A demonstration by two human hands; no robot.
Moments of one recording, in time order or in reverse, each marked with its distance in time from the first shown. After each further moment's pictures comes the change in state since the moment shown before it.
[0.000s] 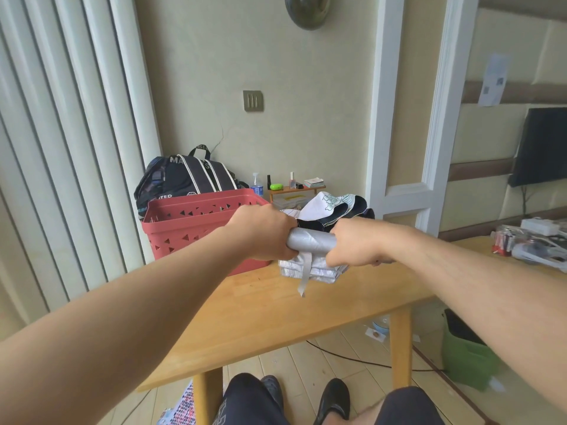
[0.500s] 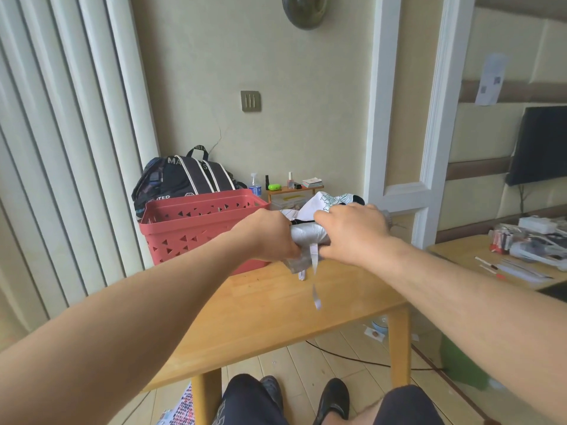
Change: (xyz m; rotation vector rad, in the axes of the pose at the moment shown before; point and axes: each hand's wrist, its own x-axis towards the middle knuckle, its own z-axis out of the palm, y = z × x) left_hand 0.009 0.010 0.005 -0.303 -0.113 -0.184; right_hand 0.014 -0.003 0.017 -0.444 0.569 -0.181
